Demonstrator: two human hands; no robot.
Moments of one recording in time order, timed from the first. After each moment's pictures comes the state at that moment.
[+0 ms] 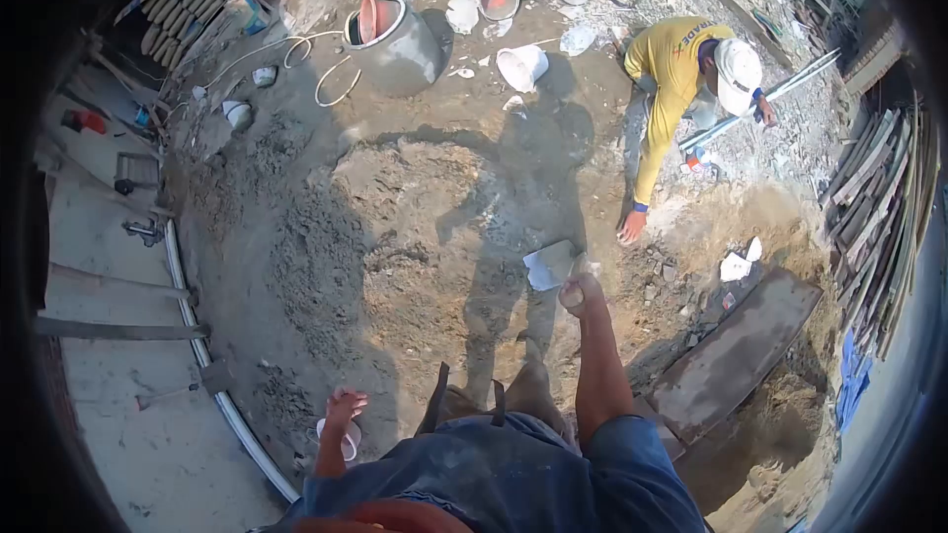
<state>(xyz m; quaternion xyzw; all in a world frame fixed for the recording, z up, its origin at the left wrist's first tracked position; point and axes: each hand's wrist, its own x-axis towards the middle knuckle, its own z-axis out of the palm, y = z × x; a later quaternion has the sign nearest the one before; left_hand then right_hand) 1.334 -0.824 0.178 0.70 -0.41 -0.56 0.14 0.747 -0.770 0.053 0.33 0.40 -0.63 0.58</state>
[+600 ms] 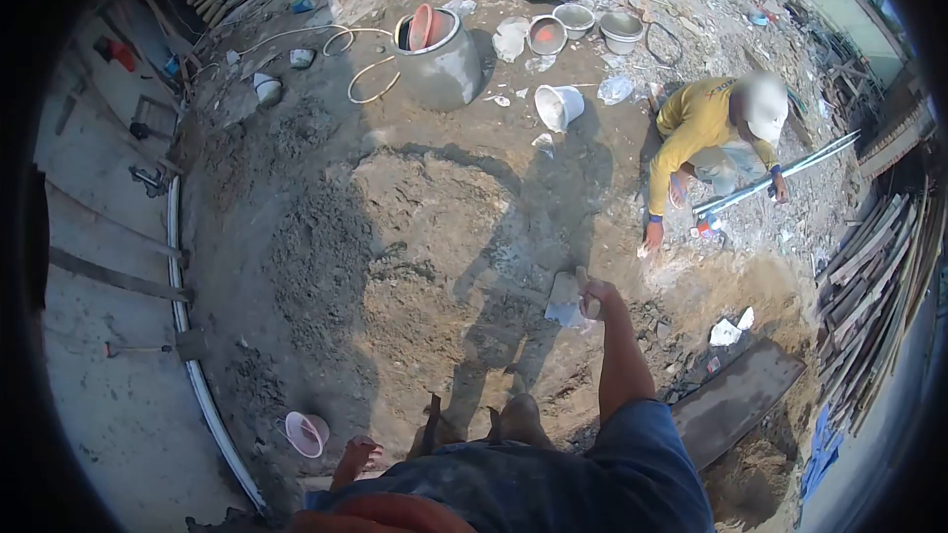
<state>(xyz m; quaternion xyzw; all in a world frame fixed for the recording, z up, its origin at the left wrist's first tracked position) 1.372 -0.713 0.101 0.71 -0.27 -0.64 0.07 0.668 -0.839 0.048 0.10 0.60 -0.42 0.67</state>
